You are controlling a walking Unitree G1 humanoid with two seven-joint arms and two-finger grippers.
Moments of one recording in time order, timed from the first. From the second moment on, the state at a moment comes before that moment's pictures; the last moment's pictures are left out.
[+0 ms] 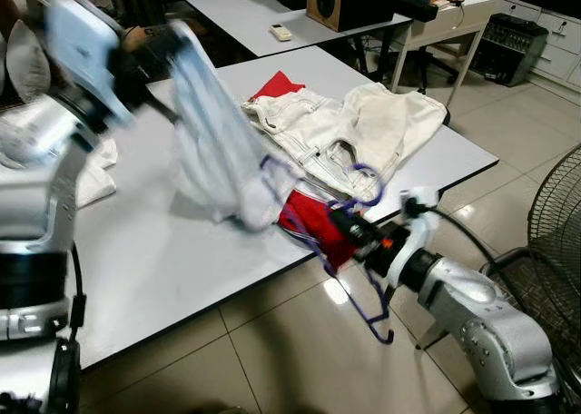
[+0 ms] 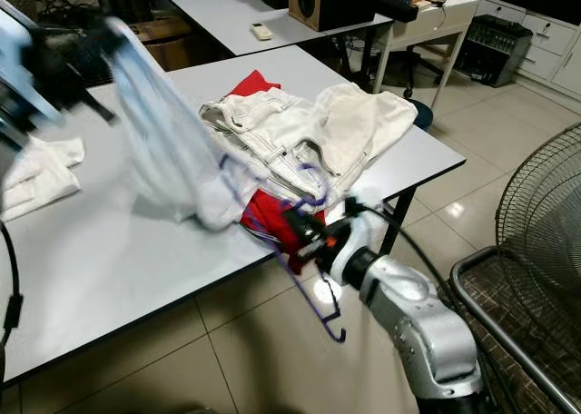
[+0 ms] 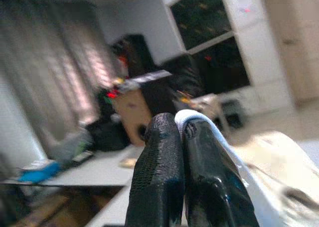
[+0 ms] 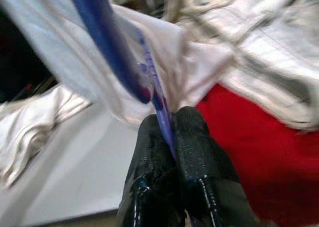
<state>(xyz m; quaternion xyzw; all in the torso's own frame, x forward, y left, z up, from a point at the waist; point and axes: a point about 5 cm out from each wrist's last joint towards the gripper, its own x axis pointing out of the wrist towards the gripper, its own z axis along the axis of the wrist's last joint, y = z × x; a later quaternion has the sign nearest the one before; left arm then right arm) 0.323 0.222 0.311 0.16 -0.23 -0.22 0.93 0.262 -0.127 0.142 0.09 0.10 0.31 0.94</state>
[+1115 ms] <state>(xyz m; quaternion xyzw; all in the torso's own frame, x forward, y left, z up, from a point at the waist) 0.309 0.198 0.233 0.17 -0.09 -0.31 0.93 0.287 -0.143 0.140 0.11 0.11 0.23 0.96</state>
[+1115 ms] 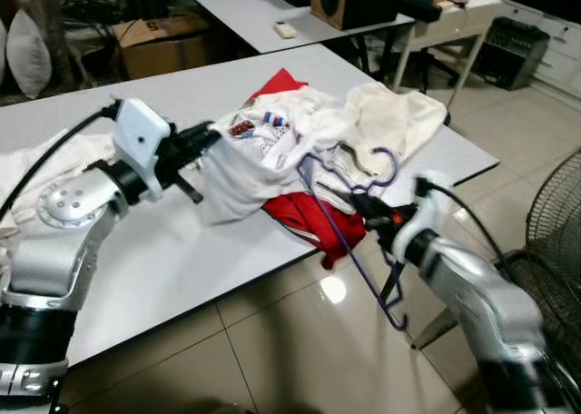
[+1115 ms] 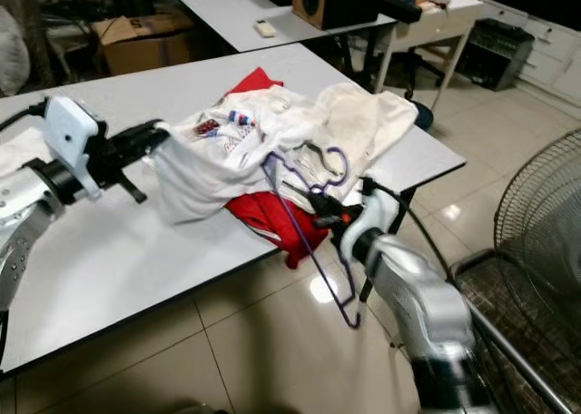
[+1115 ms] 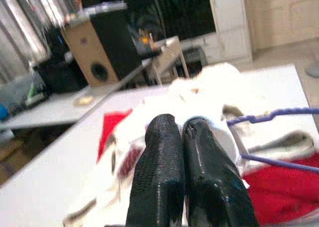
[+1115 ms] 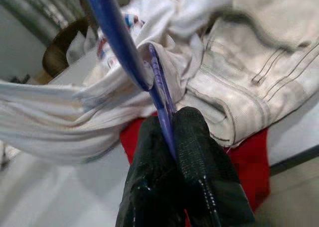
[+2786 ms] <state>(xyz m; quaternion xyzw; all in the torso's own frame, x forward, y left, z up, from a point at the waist) 0.290 0.164 0.208 0.23 -0.02 -0.43 0.87 0.347 -0.126 0.167 0.60 0.06 0.12 0.79</state>
